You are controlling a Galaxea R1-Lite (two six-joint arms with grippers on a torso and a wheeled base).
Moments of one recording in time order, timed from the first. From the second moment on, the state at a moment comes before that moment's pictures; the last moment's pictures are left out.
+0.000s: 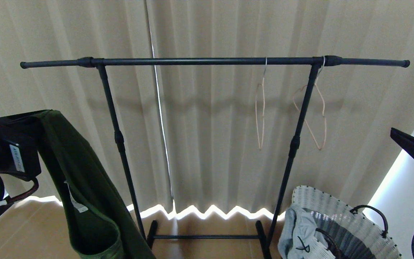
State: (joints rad) left arm -0.49 1.06 -0.76 -0.23 0.35 0.32; right arm 0.14 1.03 -0.62 -0.34 -0.13 -0.30
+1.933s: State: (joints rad) left arm -0.49 1.03 -0.67 -0.27 0.35 0.32; right arm 0.15 1.34 -0.75 -0.19 -0.20 -0.05
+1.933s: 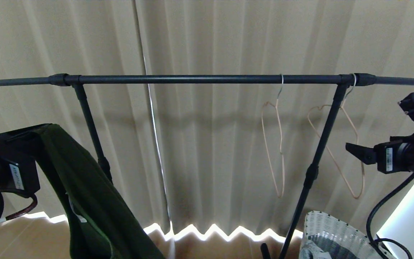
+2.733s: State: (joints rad) left arm -0.49 1.02 -0.64 -0.27 0.35 0.32; right arm 0.24 1.58 -0.99 0.01 -0.39 0.19
